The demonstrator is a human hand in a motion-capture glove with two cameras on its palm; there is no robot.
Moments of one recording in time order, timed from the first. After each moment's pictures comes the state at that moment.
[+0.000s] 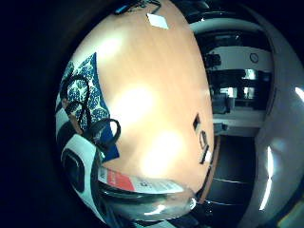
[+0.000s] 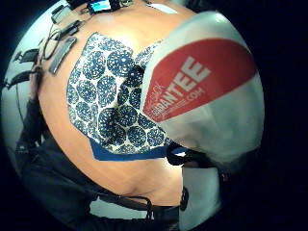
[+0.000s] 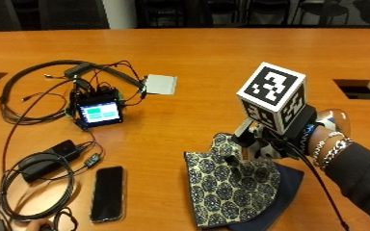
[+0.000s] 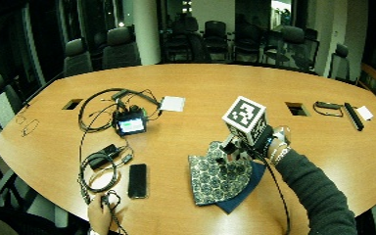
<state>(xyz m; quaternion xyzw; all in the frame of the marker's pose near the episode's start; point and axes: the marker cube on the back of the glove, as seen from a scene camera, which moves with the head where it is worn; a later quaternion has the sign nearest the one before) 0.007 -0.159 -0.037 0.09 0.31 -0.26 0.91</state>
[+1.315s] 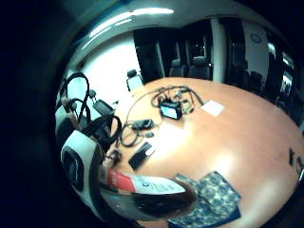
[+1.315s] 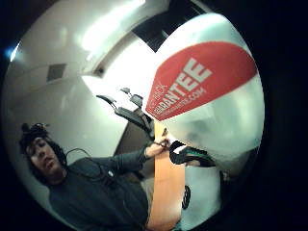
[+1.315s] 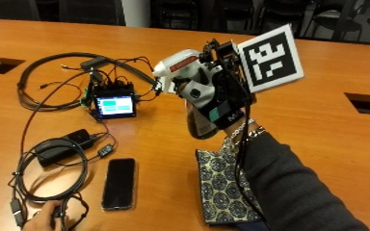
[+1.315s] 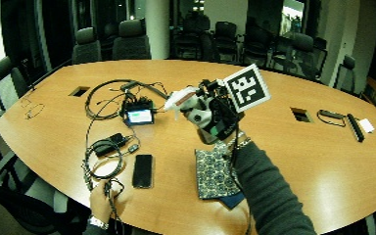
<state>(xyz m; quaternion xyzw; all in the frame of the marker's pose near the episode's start) -0.141 -0.168 -0.129 0.36 -0.35 -0.31 0.81</state>
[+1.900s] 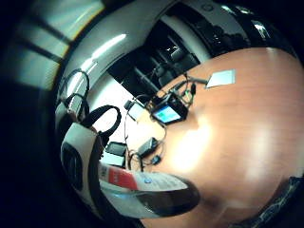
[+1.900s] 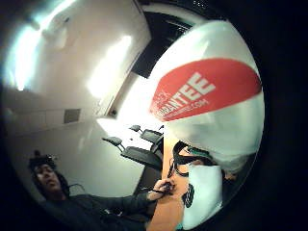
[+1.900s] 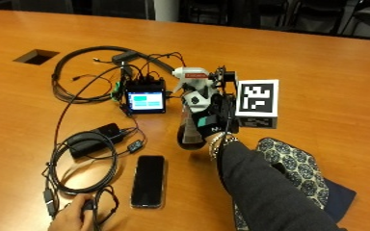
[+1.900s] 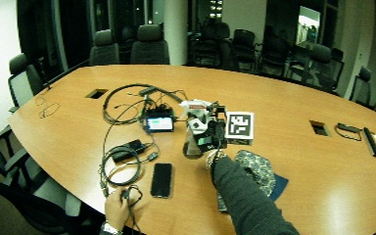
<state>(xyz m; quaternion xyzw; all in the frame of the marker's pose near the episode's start) -0.116 -0.244 -0.040 0.37 -0.51 -0.11 0.77</state>
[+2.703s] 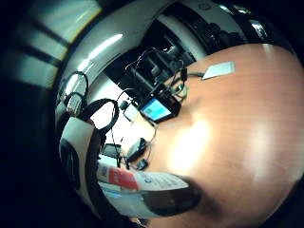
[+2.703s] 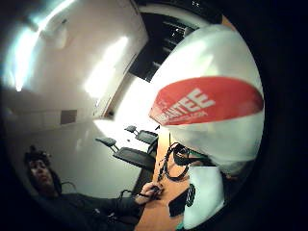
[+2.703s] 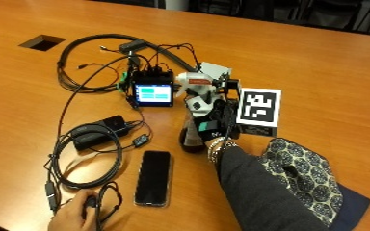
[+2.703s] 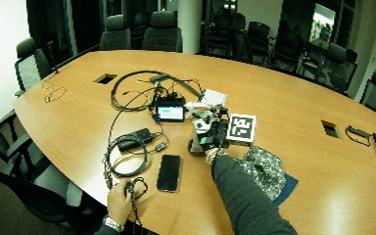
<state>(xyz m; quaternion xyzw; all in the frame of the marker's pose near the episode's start) -0.109 -0.245 -0.033 0.40 -0.51 -0.09 0.76</state>
